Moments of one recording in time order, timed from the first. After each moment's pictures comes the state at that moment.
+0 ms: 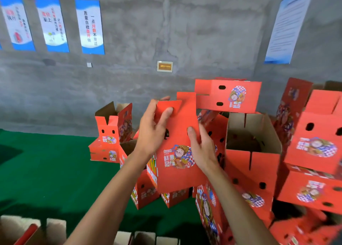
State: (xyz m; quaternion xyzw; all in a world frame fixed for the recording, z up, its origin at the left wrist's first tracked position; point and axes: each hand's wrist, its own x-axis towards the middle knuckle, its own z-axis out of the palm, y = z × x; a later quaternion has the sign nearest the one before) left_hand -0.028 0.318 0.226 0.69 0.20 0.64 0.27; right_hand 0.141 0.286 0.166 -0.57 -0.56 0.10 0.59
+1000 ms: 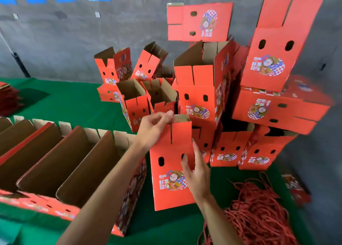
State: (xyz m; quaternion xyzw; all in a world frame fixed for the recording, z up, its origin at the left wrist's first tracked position) left_hand 0.081 0.088 0.060 0.66 0.39 0.50 0.41; right_hand 0.235 0.011 -0.089 -0.52 -0.59 0.05 0.62
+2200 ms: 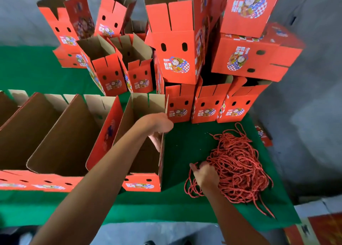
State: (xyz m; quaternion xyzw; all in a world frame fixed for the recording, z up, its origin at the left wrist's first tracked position) left_hand 0.135 0.054 -0.005 0.64 0.54 -0.12 0.53; right_hand 0.296 -0.099 -0.235 -0.89 -0.38 0.22 0.11
